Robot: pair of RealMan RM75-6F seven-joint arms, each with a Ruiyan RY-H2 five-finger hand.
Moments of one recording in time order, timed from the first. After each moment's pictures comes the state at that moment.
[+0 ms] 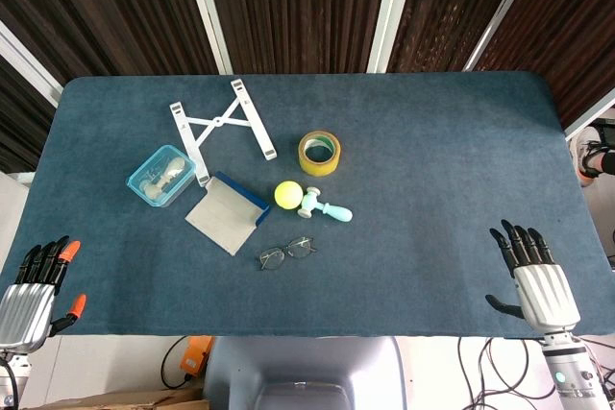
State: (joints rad) left arm -0.09 -1.15 0.00 -1.58 1.57 1.51 0.05; right arm 0.10 -1.17 0.02 -1.64 -1.55 1.44 -0.19
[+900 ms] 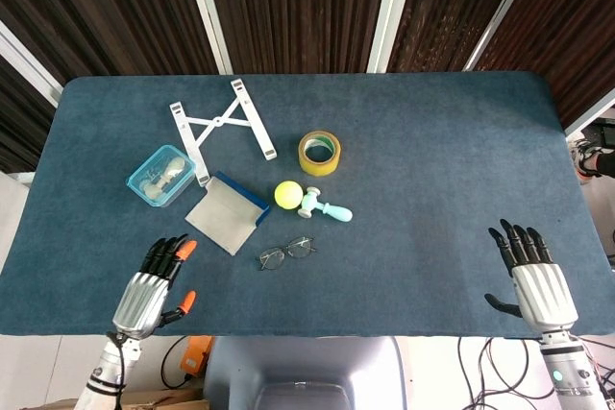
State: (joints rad) left arm -0.24 -1.49 -0.04 -1.64 1.66 1.36 0.17; right arm 0.10 -1.18 0.03 -1.63 -1.53 1.44 -0.20
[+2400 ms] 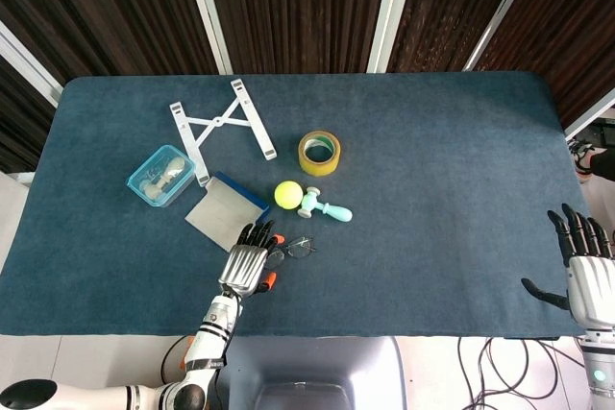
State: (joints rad) left arm -0.61 -1.90 -0.25 -1.57 0.97 1.12 0.78; right arm 0.05 -1.10 0.10 -1.65 -1.45 1.53 -0.05
